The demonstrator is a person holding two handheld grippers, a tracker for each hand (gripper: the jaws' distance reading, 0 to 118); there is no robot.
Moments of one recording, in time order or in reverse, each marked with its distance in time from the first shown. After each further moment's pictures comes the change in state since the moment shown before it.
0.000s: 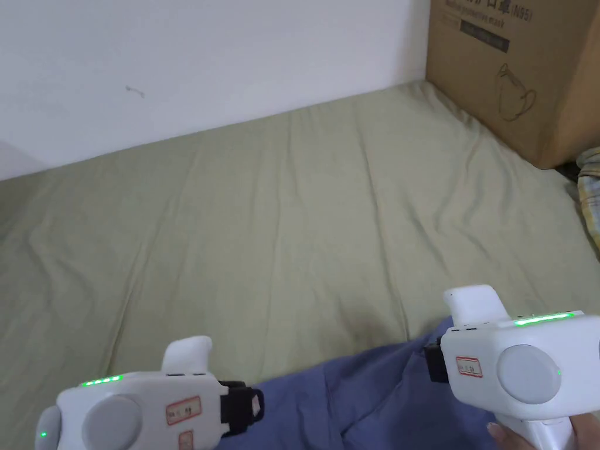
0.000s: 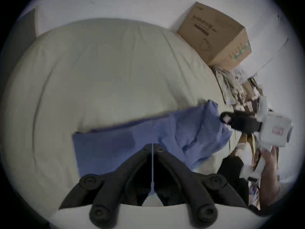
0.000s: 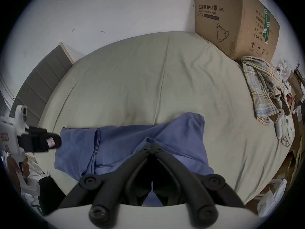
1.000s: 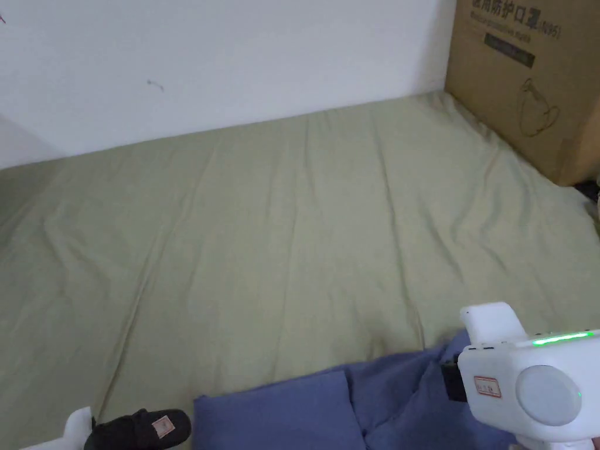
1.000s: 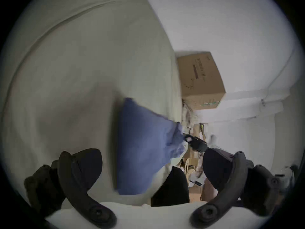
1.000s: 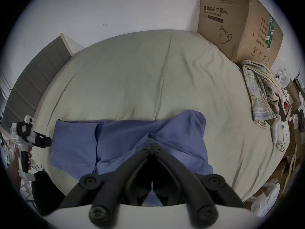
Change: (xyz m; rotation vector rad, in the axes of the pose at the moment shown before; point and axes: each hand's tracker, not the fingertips) left arm -0.180 -0.097 0.017 0.088 -0.519 0.615; right arm -0.013 -0.003 -0.005 -0.034 -0.042 0.060
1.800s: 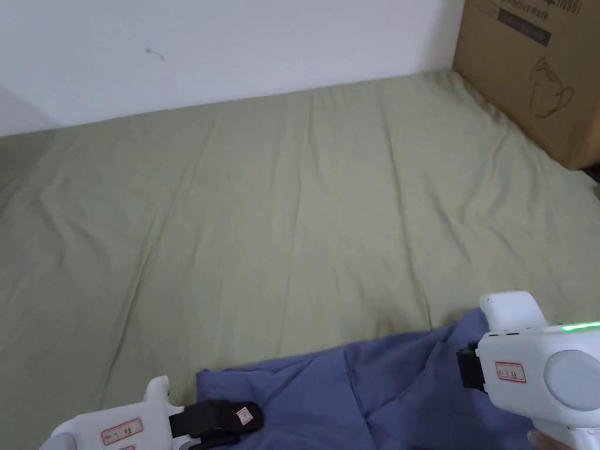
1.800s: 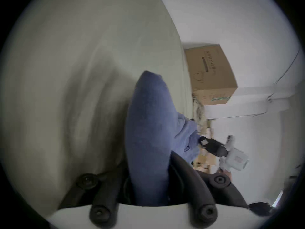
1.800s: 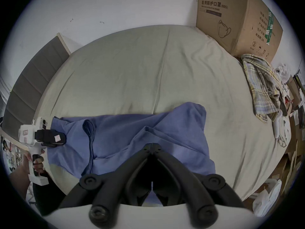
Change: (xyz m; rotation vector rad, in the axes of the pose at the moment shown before) left arm 0.004 0.019 -0.083 -0.038 0.090 -0.070; right arm 0.004 -0.005 -0.001 -0.033 0.003 -0.023
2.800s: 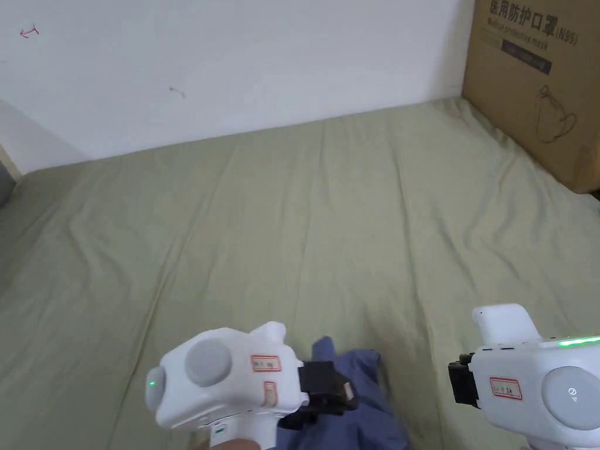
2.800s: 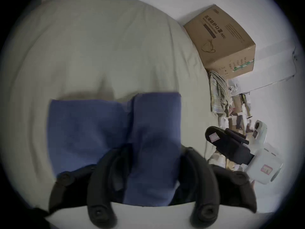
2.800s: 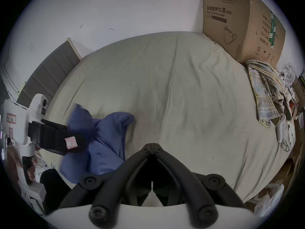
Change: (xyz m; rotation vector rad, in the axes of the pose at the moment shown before) left arm 0.182 -0.024 -0.072 -0.126 0.306 -0.227; right arm 0.003 0.006 0.022 0.047 0.090 0.011
